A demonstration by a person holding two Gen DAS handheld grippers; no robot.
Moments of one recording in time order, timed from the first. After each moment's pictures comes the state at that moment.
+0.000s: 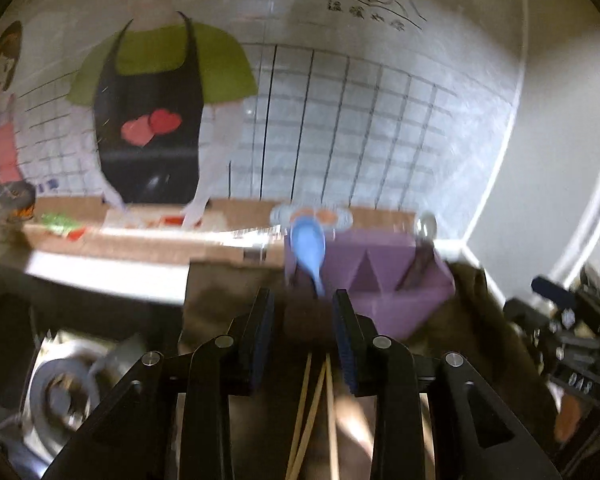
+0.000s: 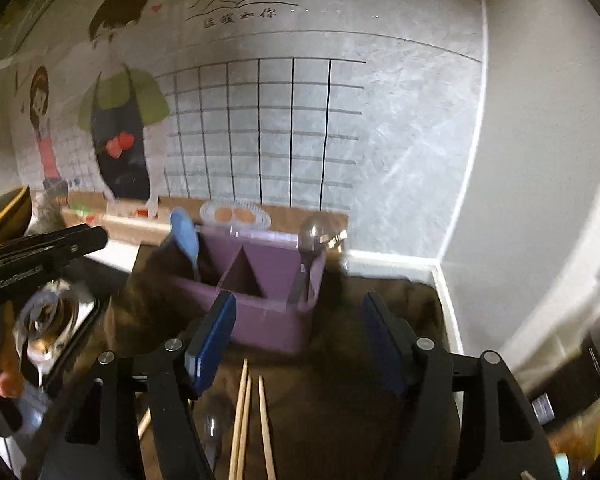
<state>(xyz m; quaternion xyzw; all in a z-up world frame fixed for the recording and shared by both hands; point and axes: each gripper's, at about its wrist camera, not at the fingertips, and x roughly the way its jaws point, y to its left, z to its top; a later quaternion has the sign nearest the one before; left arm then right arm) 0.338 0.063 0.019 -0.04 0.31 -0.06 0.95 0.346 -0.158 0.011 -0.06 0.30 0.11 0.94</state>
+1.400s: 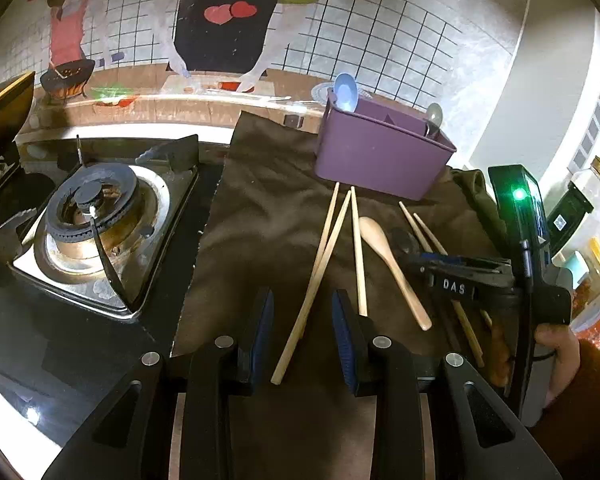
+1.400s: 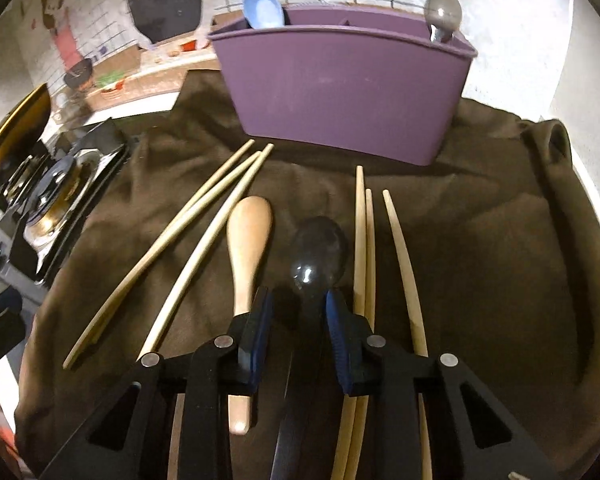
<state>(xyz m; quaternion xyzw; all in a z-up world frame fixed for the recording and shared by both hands) 0.202 0.092 -0.064 -0.10 0.39 -0.03 0.91 0.341 -0.092 -0.124 -0.05 0.49 0.18 0.85</state>
